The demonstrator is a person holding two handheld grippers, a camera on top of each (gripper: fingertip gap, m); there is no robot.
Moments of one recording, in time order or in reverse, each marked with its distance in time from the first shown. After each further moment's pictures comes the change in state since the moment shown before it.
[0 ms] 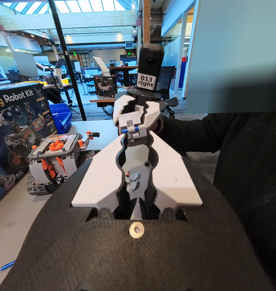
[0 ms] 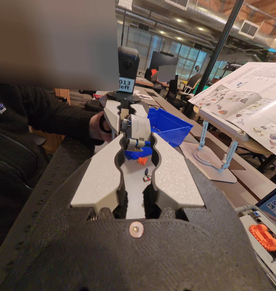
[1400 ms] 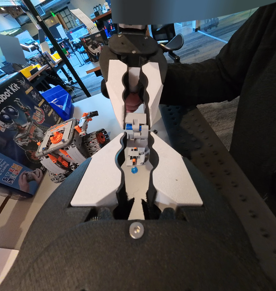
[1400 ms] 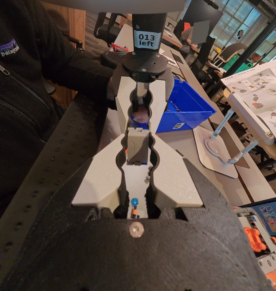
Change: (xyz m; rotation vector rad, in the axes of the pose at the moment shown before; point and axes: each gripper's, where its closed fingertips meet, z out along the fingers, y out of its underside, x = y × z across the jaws) left arm 0.012 0.041 0.006 -0.292 0.008 0.273; right arm -0.032 0.031 -0.002 -0.262 -0.149 -0.181
